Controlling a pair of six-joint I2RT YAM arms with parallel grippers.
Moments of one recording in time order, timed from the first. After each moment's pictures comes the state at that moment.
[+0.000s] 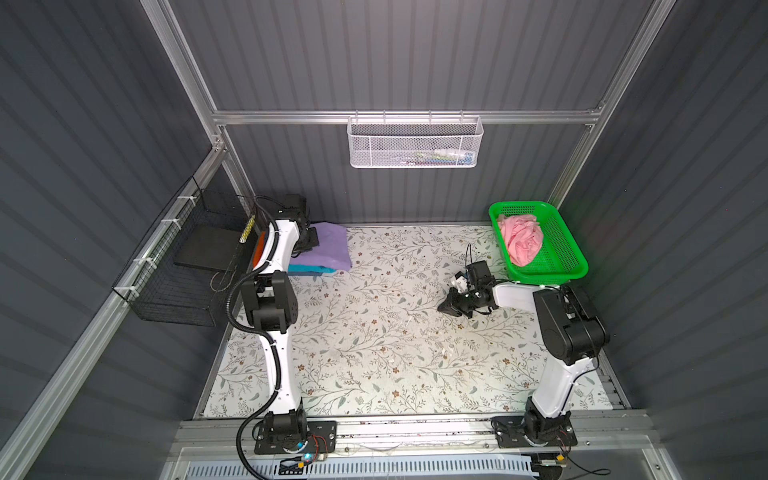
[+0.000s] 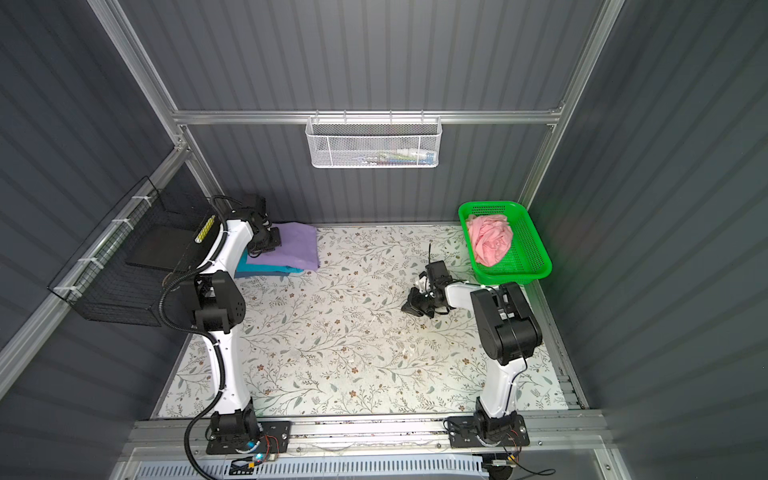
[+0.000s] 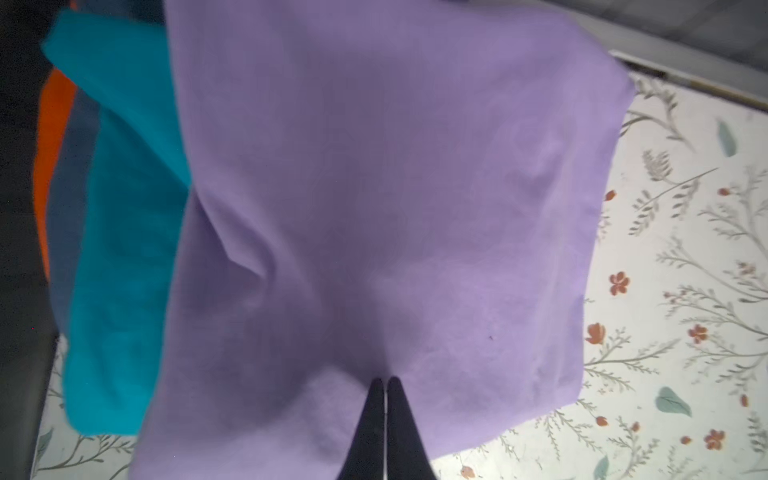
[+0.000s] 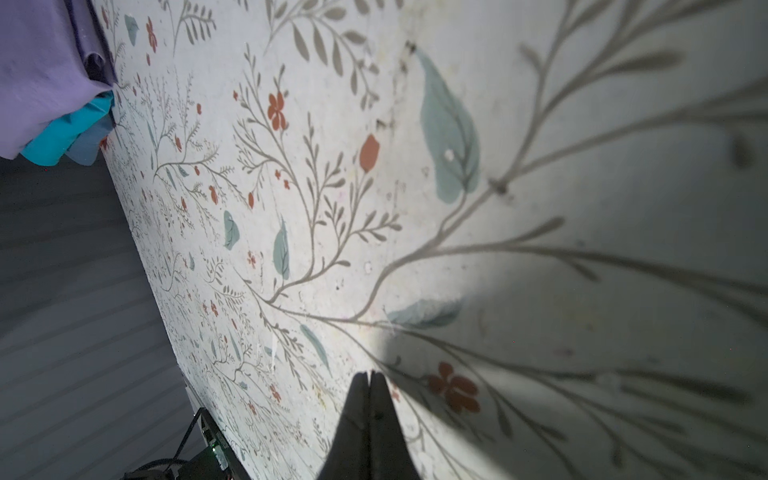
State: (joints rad) left arm 0.02 2.28 2.16 -1.02 -0.08 -0.20; right arm 0.29 1.88 0.98 -0.21 -0.60 0.60
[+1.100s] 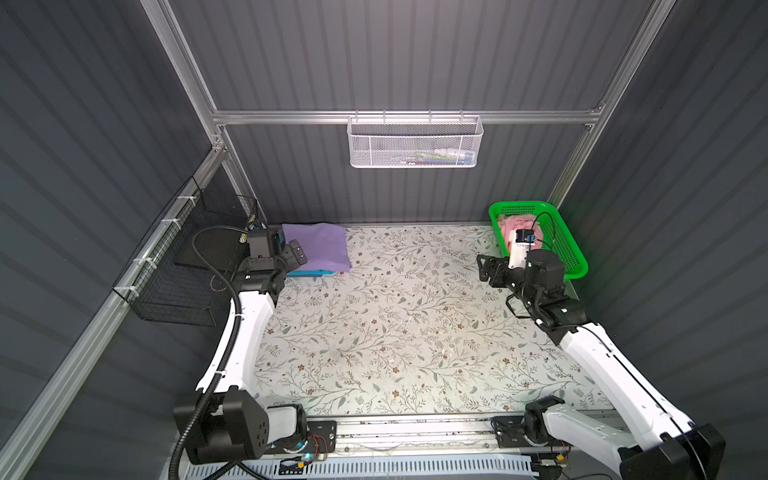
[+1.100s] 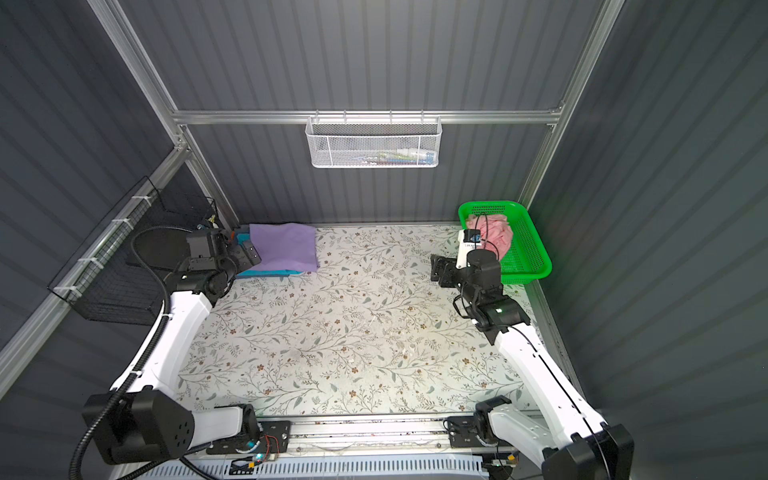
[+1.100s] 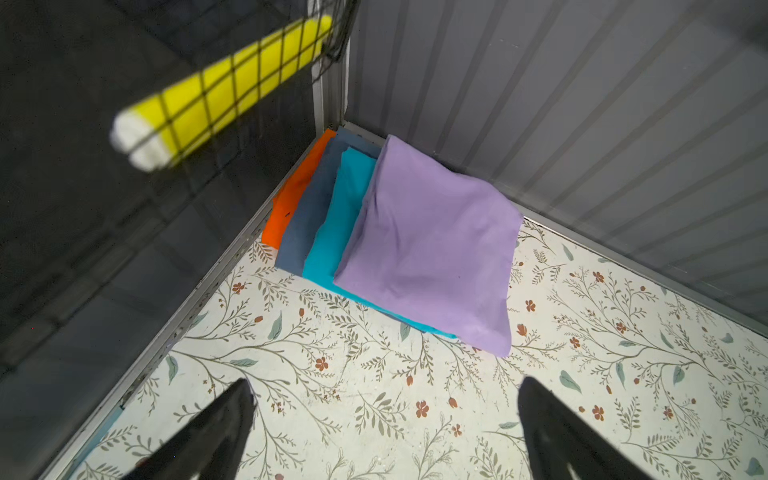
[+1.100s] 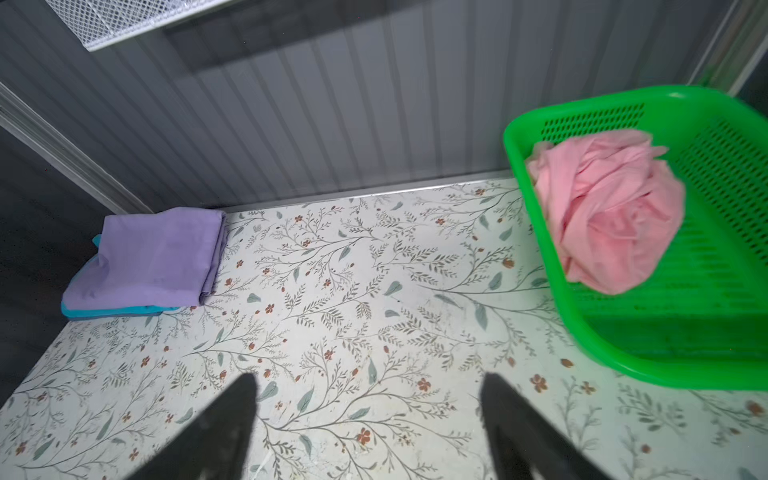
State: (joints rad) left arm 0.01 1.24 1.11 -0.46 -0.20 -0.35; right arm 0.29 0.99 0.90 -0.24 0.07 0.26
